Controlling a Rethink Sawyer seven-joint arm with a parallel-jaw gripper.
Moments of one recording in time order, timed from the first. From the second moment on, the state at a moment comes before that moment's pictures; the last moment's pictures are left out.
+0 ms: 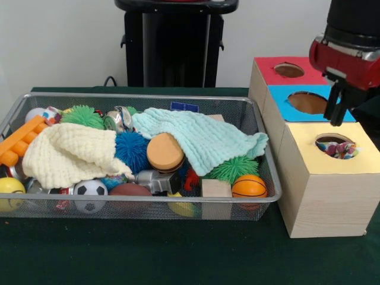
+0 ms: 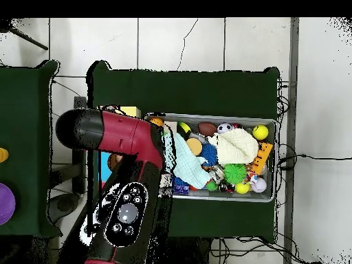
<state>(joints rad) 0.28 -0.47 -0.40 1.33 0.44 0.69 2.57</state>
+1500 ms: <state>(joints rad) 0.20 -0.57 -0.55 1.29 0.16 0.77 2.57</state>
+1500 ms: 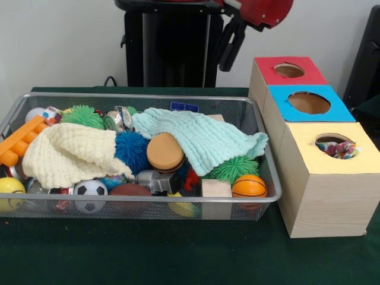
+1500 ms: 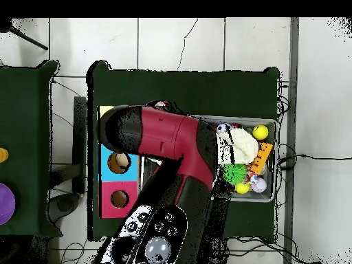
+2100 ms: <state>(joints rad) 0.11 -0.61 -0.54 1.44 0.09 0.62 2.57</state>
